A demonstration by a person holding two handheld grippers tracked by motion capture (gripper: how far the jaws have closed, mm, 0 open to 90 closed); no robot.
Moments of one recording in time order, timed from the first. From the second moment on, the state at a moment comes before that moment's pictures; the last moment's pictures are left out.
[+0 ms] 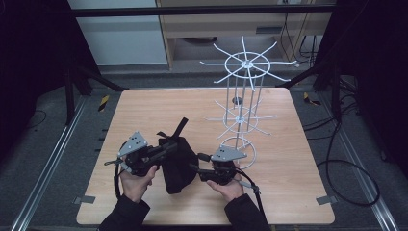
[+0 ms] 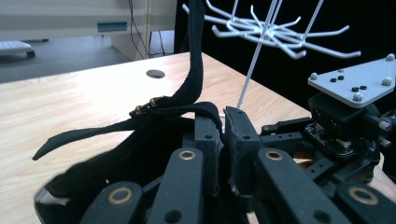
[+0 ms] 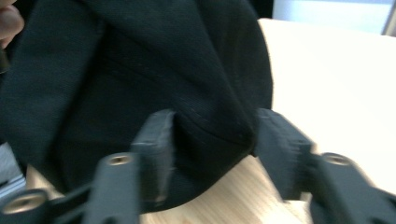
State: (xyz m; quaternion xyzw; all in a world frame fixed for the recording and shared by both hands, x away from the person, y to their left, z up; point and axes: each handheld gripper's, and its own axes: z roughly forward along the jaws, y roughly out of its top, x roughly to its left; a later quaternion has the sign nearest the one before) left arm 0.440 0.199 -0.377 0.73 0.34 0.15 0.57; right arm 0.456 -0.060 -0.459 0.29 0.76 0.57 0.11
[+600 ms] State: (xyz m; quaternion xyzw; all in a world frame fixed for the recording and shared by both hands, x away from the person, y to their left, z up) left arm 0.439 0.211 -0.375 0.72 0.34 0.15 0.58; right arm 0.449 -0.064 -0.431 0.25 0.78 0.56 0.14
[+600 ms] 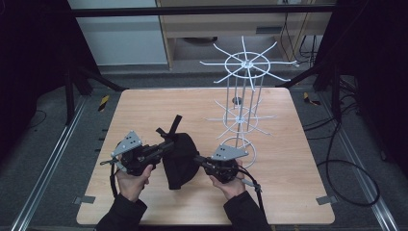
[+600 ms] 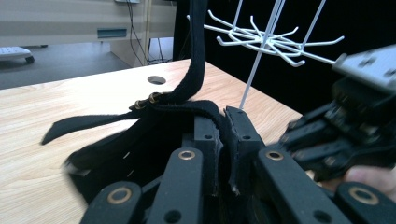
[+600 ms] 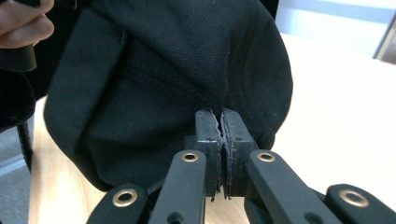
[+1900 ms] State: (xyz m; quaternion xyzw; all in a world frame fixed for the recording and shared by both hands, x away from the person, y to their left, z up) left arm 0.436 0.332 -0.464 0.75 0.50 0.18 0.40; right arm 0.451 -0.026 -0.432 0.23 0.81 0.53 0.15
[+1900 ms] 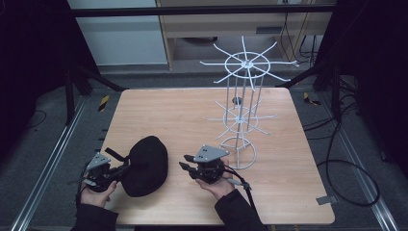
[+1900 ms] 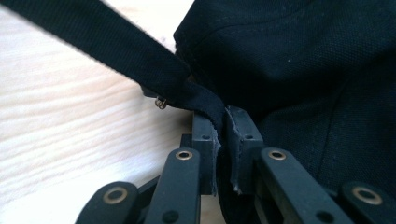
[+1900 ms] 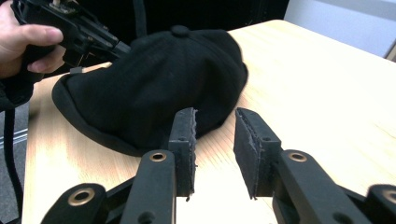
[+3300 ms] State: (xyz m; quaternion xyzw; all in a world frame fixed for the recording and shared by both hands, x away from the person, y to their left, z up) left arm 0.436 0.337 -0.464 0.76 0.53 0.17 0.33; right arm 0.440 -0.106 -0.443 0.31 0.80 0.48 0.18
